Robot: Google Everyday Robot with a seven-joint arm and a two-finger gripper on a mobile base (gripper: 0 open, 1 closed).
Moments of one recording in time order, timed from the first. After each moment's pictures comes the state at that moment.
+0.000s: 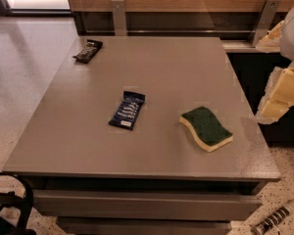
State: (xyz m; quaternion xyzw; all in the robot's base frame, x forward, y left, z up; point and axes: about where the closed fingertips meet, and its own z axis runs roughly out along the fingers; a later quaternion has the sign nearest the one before) arm 0.438 -0.215 0.982 -0.60 0.78 -0.04 0.17
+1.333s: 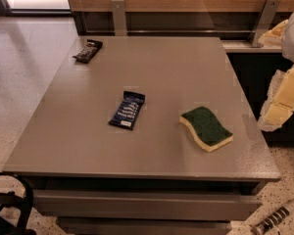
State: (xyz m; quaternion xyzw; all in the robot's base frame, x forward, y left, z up) arm 0.438 -0.213 0.979 -0.60 0.78 -0.02 0.19
